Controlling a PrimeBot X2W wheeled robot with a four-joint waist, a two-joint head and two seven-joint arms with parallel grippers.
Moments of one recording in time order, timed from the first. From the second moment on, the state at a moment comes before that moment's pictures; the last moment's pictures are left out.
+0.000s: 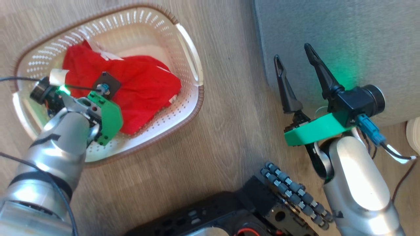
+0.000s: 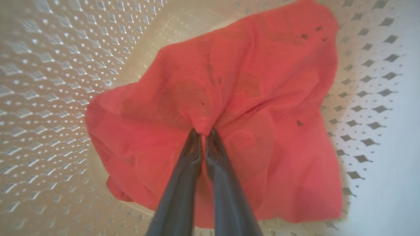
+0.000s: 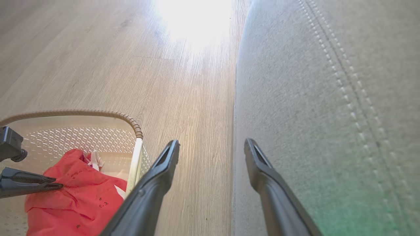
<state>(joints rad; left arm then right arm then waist) -0.97 0.19 -0.63 1.30 0.01 -0.13 -0.23 -0.40 -0.04 0.18 0.18 0.08 0.13 -0.26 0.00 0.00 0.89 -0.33</state>
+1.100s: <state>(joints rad) -0.48 0.13 -0.28 0.47 -0.15 0.00 -0.25 -0.23 -0.04 0.15 0.30 0.00 0.13 -0.26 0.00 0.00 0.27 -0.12</state>
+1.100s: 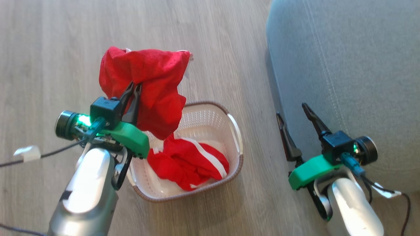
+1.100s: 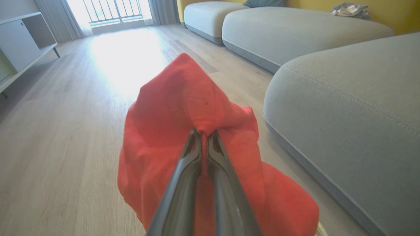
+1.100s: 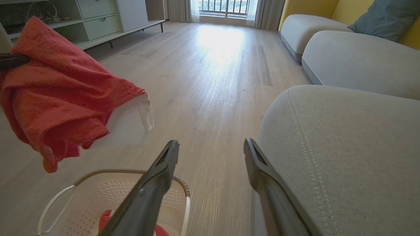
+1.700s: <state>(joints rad) -0.31 0.04 -0.04 -0.12 -0.22 -0.01 -0.25 -0.12 -0.04 0.17 0.30 0.00 0.13 -0.26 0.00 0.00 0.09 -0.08</state>
